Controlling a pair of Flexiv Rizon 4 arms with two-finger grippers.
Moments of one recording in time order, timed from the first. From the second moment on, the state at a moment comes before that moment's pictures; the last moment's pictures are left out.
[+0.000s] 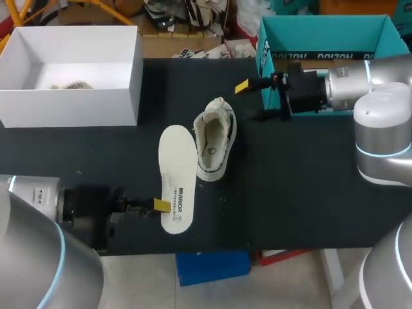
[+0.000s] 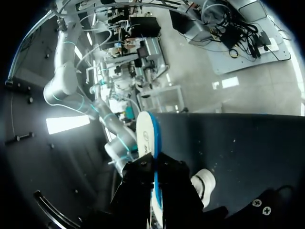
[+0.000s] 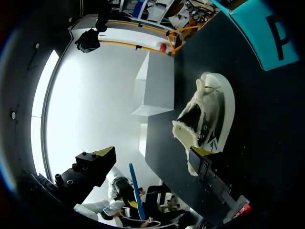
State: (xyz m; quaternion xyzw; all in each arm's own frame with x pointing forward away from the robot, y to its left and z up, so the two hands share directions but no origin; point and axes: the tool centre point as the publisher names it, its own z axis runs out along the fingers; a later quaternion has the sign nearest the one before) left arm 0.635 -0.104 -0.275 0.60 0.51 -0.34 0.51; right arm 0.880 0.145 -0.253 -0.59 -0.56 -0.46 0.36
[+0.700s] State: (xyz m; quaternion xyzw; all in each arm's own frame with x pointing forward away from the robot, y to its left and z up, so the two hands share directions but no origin) left arm 0.747 -0.144 -0.295 0.62 0.52 -0.32 0.49; right arm 0.880 0.146 -0.253 -0.59 -0.56 -0.46 0.36
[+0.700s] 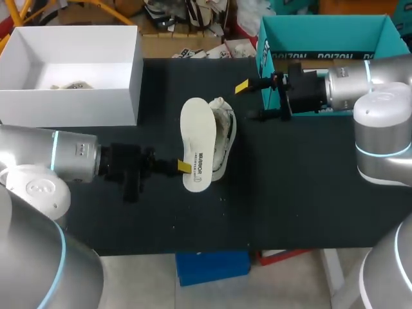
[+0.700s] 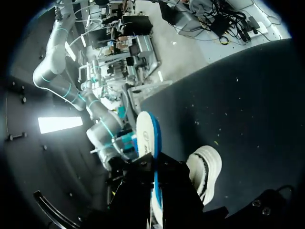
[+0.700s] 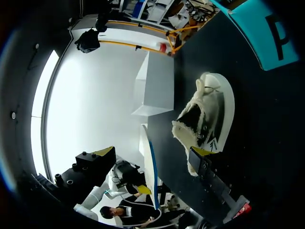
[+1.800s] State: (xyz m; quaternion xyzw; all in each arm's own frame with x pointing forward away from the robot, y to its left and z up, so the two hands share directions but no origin) left arm 0.792 -0.157 -0.292 0.63 0.51 -0.33 0.47; right arm 0.859 0.171 -0.256 -0.51 -0.63 -0.45 0.39
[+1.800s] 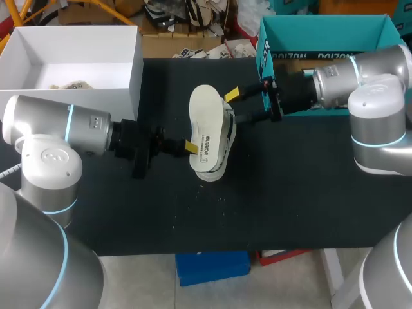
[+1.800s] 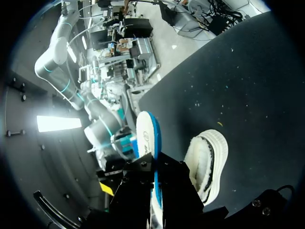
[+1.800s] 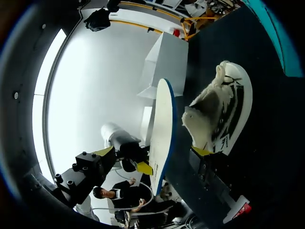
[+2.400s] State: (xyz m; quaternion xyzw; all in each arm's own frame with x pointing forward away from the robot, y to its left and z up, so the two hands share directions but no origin) left arm 0.792 -0.158 -0.292 0.63 0.51 -0.33 0.47; right arm 0.854 0.203 -0.287 -0.51 -0.60 -0.47 0.40
